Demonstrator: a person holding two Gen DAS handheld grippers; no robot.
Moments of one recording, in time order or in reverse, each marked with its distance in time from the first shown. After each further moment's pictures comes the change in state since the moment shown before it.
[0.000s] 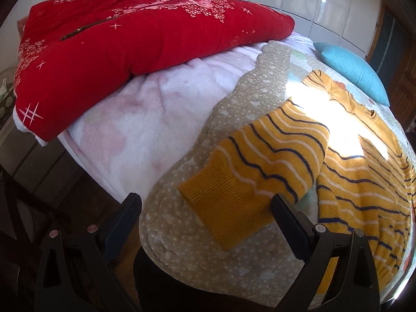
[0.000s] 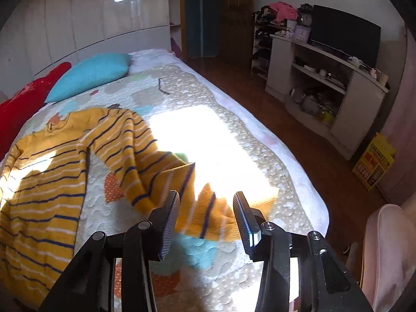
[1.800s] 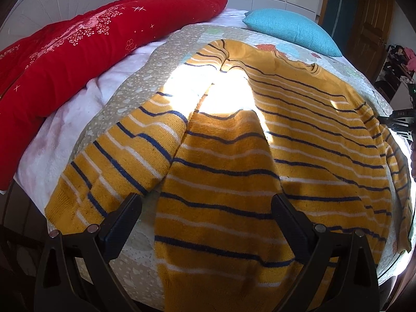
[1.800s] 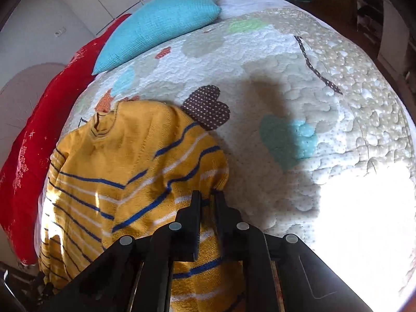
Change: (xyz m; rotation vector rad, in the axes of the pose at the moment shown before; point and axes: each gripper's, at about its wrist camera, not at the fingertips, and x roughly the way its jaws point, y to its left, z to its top) left arm 0.000 -0.166 -0.001 0.220 0.058 -0.138; right arm 0.221 0.131 0.141 -0.118 0.339 0.529
